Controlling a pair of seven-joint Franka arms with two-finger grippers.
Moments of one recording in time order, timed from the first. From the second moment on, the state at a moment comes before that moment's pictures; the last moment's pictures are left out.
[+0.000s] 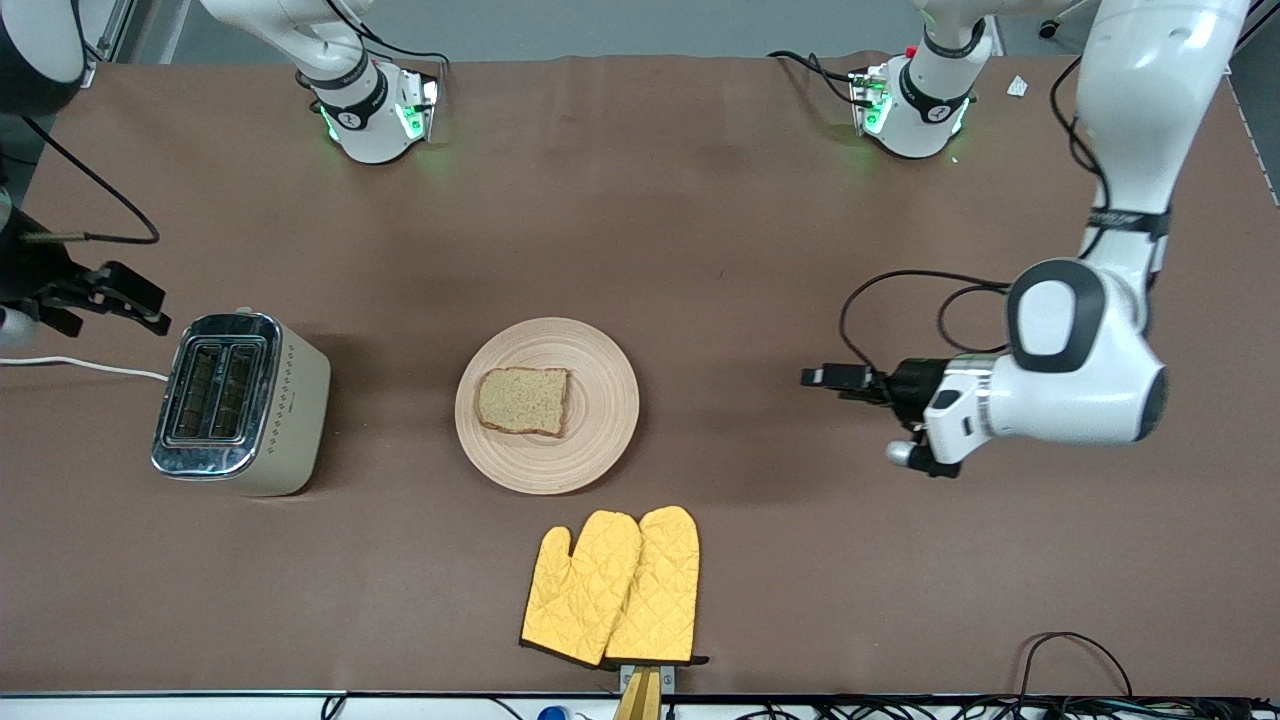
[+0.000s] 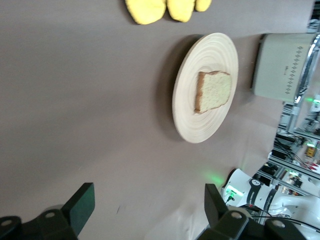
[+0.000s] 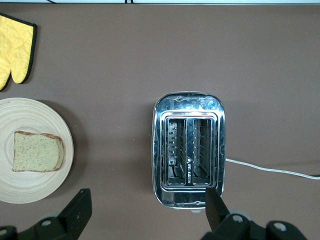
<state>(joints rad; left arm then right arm) 0.01 0.58 -0.29 -1.55 -0.72 1.88 0.22 0.09 0.01 -0.12 -1.62 -0.01 1.74 -0.03</state>
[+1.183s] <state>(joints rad) -0.26 0.96 -0.37 -1.39 -1.01 2.41 0.40 0.08 -0.12 -0.12 -1.68 -0.01 1.71 -0.03</state>
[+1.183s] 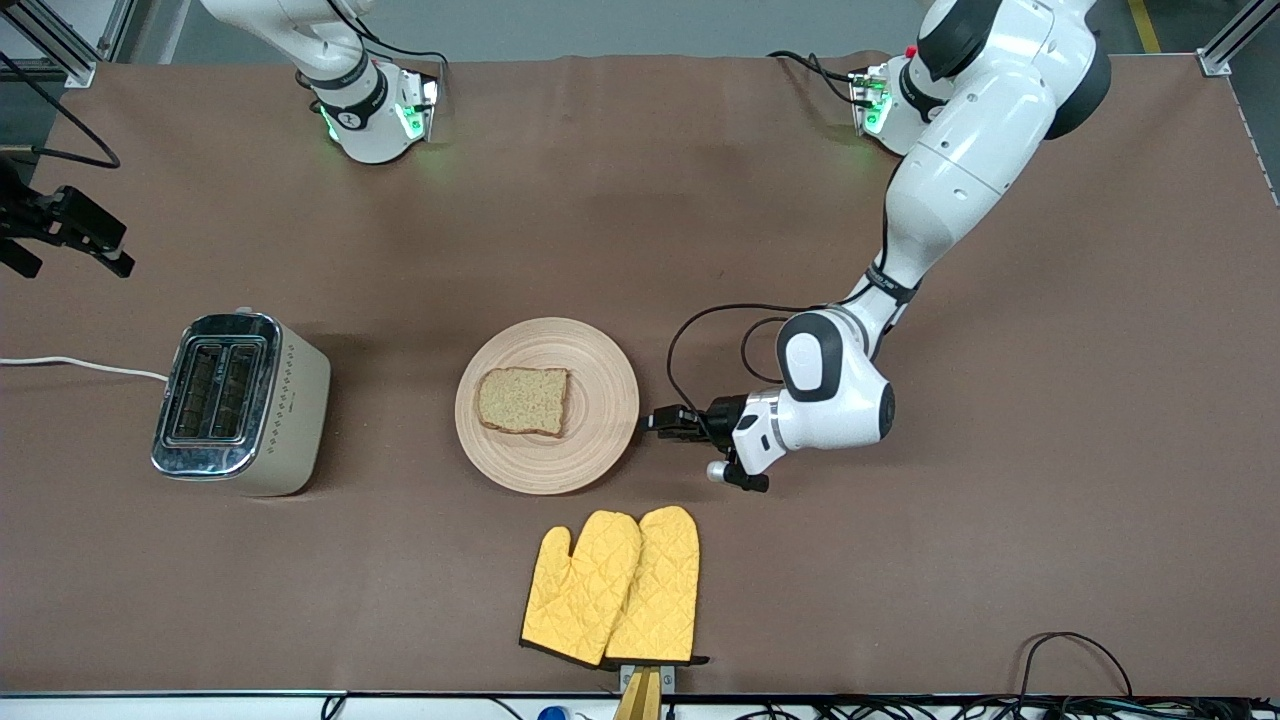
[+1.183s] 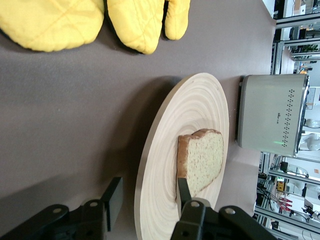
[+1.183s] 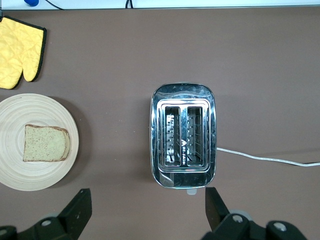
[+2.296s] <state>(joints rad) -0.32 1.04 -0.38 -1.33 -1.02 2.42 0.43 0.03 0.02 -0.13 -1.56 -0.01 1.64 -0.03</state>
